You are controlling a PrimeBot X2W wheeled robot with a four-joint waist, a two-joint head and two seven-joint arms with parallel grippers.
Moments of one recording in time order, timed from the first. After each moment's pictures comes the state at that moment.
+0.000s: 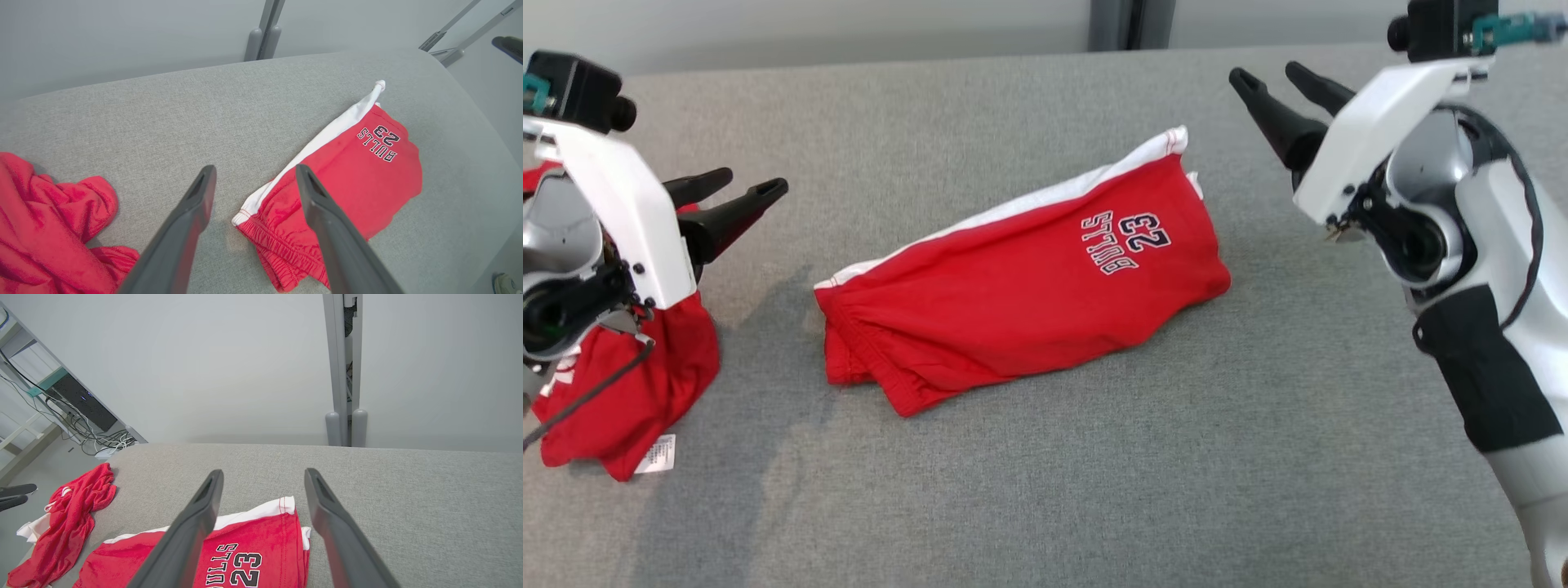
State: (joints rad) left arm -1.06 0.76 -1.03 0.41 -1.42 -0.13 0.48; right arm -0.98 -0.20 0.41 0.60 0.76 0.13 0.38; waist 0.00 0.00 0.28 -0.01
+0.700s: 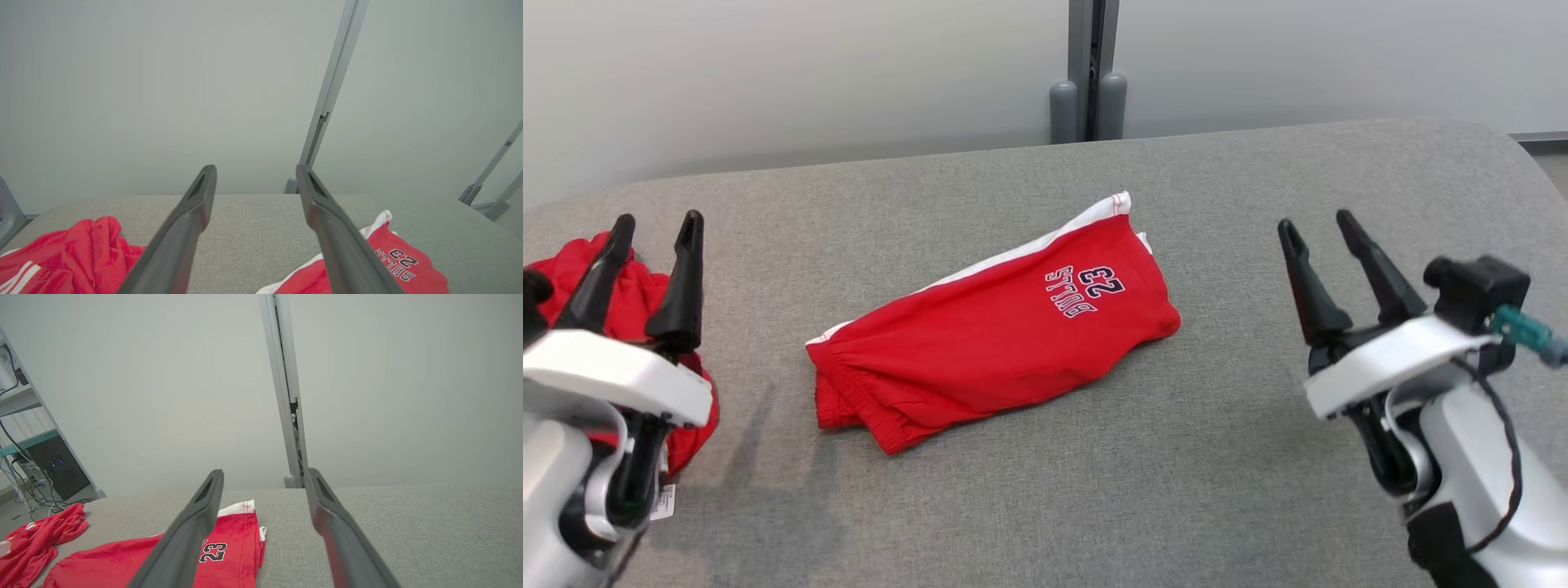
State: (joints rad) left arm -0.49 0.74 -0.66 0.13 -1.13 0.24 -0.26; right arm -0.50 -0.23 0.37 0.42 0.58 0.13 -0.21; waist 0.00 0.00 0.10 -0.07
